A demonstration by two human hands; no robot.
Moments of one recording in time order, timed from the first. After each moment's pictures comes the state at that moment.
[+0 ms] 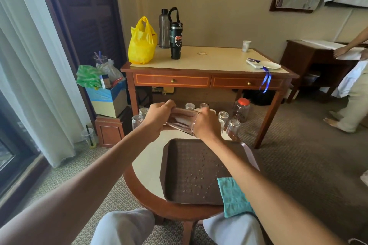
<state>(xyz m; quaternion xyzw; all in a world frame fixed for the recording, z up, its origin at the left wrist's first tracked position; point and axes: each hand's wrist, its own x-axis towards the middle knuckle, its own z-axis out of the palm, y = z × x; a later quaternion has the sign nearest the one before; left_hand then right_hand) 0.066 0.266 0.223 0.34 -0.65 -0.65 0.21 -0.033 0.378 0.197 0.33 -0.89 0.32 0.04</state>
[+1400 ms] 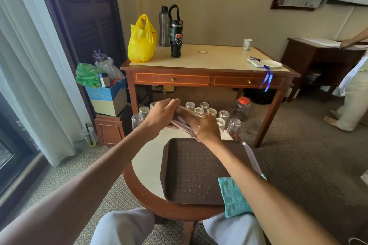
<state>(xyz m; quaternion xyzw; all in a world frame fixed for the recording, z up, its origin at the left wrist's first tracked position) 0.065 0.261 0.219 0.26 -0.76 -0.56 0.20 -0.045 0.370 0.167 0.28 -0.86 0.41 -0.06</state>
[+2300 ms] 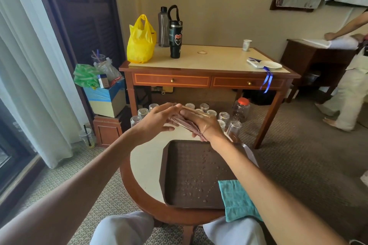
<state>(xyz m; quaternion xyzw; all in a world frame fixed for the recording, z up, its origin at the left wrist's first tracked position) 0.071 0.234 0.203 0.17 -0.74 -0.64 0.11 -0.056 0.372 0.181 0.23 -0.80 0.51 -0.22</state>
